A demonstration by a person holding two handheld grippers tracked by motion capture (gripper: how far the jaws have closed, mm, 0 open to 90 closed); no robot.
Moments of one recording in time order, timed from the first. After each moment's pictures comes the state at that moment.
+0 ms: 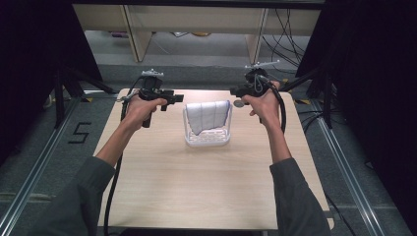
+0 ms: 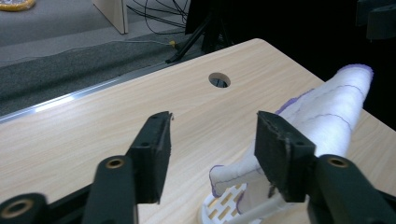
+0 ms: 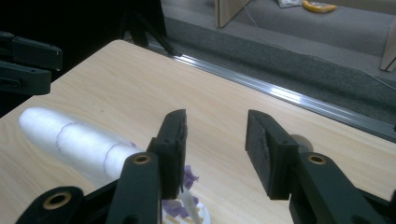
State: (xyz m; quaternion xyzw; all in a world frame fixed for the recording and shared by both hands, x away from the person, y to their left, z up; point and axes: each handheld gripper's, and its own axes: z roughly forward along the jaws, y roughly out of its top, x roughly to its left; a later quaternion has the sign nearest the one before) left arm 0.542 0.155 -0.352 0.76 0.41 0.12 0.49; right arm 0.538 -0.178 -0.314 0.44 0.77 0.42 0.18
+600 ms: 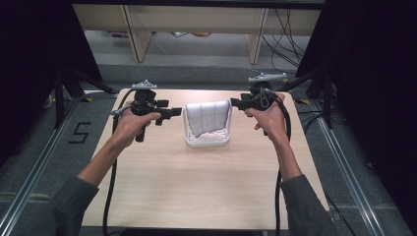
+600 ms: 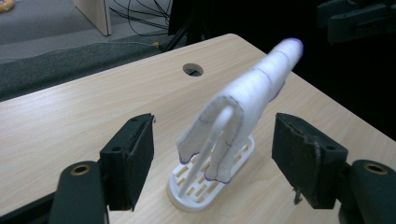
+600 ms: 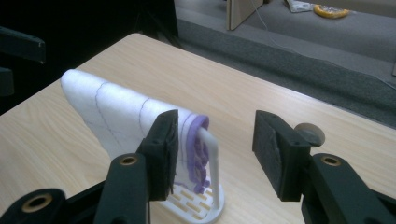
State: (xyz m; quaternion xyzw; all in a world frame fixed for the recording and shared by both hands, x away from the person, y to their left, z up) left arm 0.486 0.163 -0.352 0.76 0.39 0.11 0.51; right arm 0.501 -0.186 -0.324 0.43 0.77 0.44 0.17
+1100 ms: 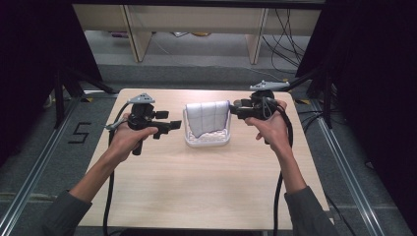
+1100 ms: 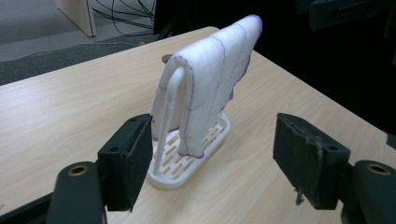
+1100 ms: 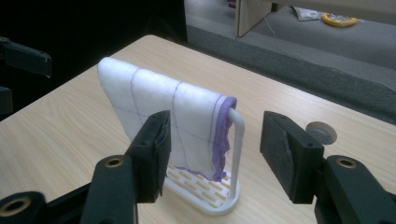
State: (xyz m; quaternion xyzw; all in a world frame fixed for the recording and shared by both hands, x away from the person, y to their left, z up) left arm 0.452 0.166 -0.361 0.77 0.36 0.10 0.52; right arm 0.473 -0.186 -0.326 0.41 0.77 0.45 0.17
